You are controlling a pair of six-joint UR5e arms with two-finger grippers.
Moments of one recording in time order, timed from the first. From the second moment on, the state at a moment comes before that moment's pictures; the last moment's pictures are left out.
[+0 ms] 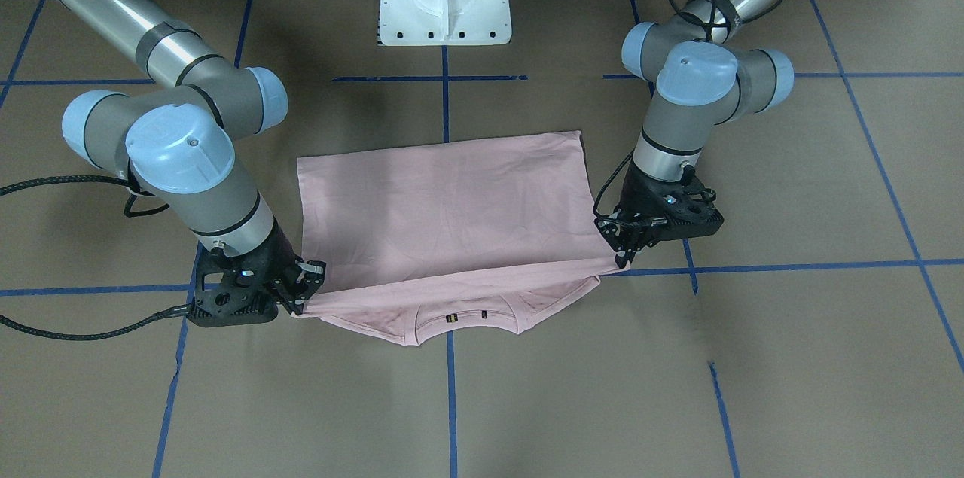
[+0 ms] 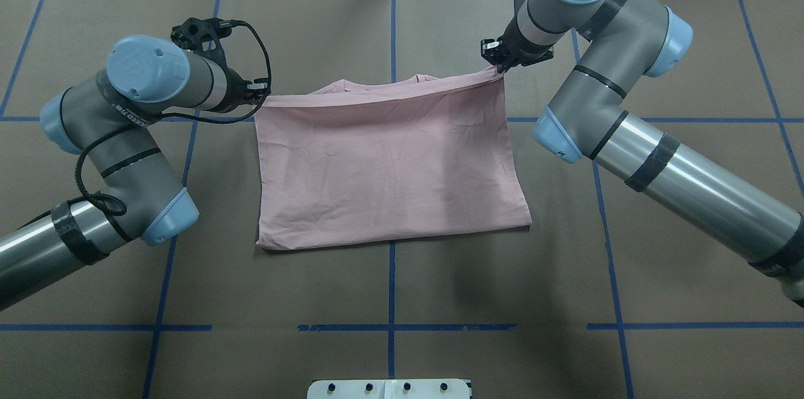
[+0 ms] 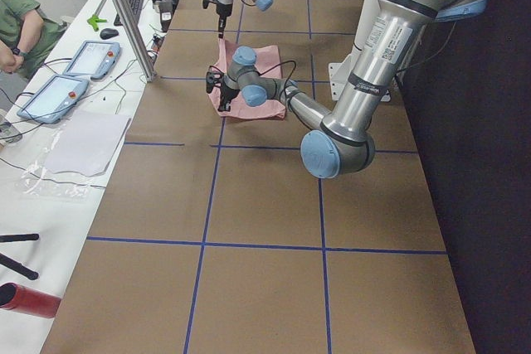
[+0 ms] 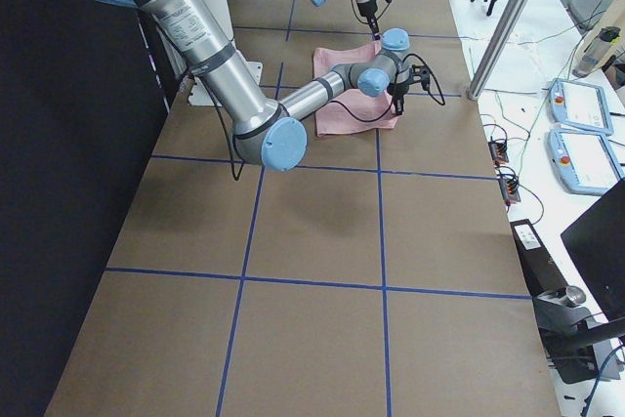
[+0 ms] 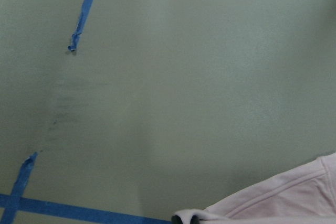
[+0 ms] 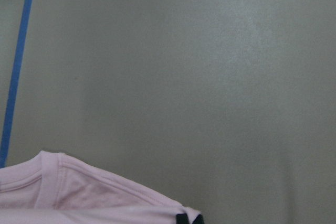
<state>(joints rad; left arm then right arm) -0.73 -2.06 -1.54 -2.06 -1.73 -1.28 0.83 -0.88 1.35 -1.23 1.97 1.00</state>
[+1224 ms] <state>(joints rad) -0.73 -2.06 -1.58 -2.06 -1.75 -1.28 0.74 -1.08 1.61 -1.24 1.98 1.08</state>
